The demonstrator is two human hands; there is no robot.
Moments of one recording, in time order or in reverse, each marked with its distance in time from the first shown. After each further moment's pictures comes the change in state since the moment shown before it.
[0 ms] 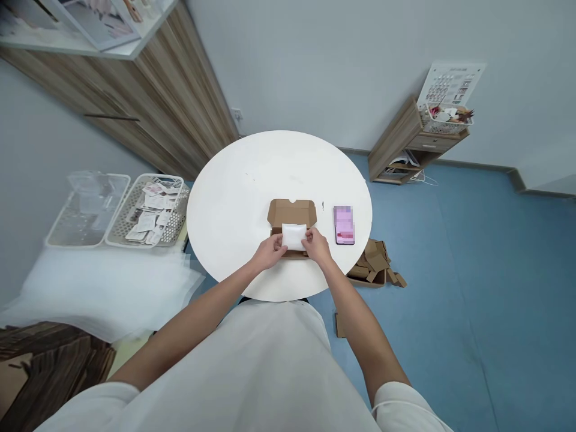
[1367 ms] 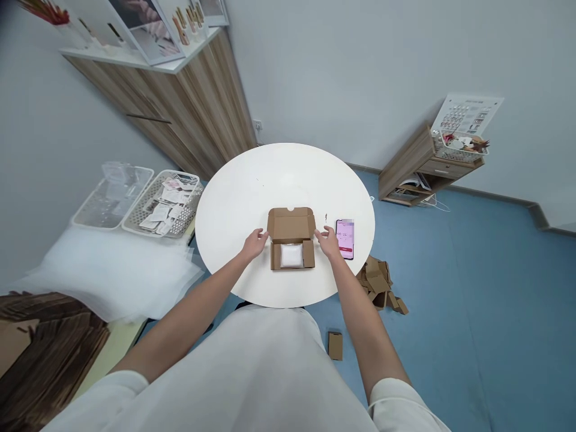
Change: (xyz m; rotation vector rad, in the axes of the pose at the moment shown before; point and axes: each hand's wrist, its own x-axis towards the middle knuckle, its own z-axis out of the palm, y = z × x) left_hand 0.029 -0.041 -0.022 -0.069 0.317 -0.327; right_hand 0.059 0.034 -0.027 0.277 -0.026 0.131
